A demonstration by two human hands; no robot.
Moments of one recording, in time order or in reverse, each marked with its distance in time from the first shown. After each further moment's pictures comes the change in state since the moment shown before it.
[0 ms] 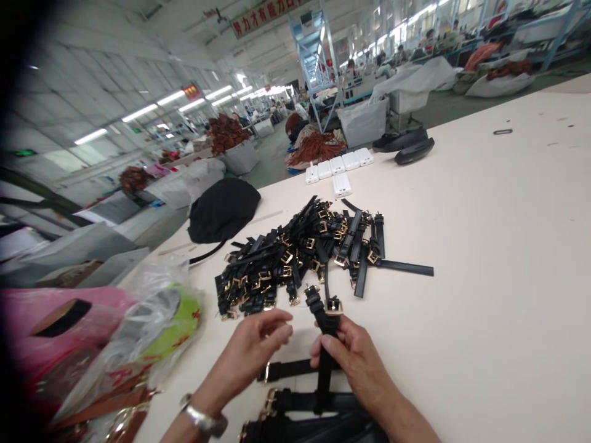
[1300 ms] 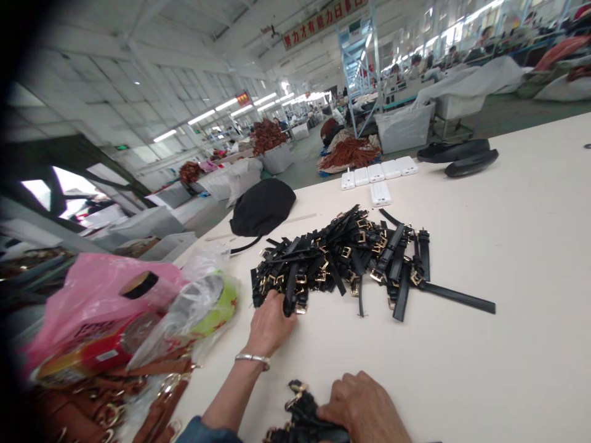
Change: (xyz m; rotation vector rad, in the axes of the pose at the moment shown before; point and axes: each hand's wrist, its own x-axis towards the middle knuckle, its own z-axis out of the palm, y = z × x) left_hand 0.034 -0.067 -0.010 0.472 0.431 -0.285; right_hand -0.008 0.033 0.024 -1.186 -0.317 -0.463
